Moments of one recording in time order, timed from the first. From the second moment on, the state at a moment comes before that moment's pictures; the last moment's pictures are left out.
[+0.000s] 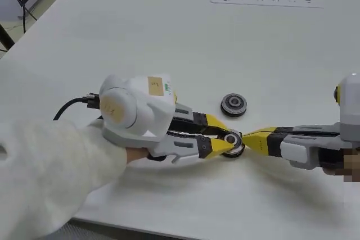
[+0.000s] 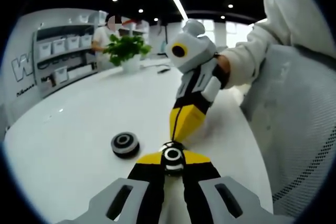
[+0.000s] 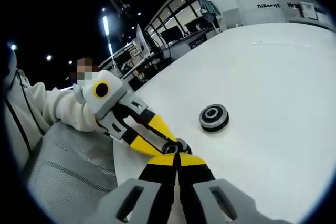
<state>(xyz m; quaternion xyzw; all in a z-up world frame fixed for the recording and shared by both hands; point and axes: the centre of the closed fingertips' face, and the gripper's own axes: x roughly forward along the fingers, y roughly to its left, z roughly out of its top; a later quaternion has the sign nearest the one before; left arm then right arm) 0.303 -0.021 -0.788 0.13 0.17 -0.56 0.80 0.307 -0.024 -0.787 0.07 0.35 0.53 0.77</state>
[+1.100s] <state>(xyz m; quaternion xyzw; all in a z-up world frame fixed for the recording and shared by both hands) 0.302 -0.022 -0.788 0.13 0.17 -0.56 0.80 0.304 -0.009 -0.767 0.05 0.31 0.57 0.76</state>
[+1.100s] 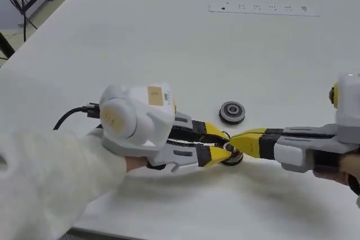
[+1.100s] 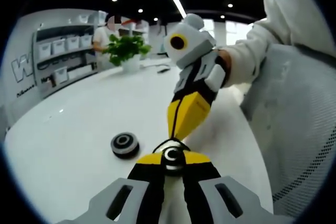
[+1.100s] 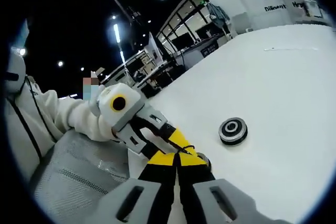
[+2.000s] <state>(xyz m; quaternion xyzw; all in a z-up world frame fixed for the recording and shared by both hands) 0.296 -0.022 -0.766 0.15 0.18 -0.57 0.79 0.304 -0.022 -0.754 0.03 0.33 0.55 0.77</state>
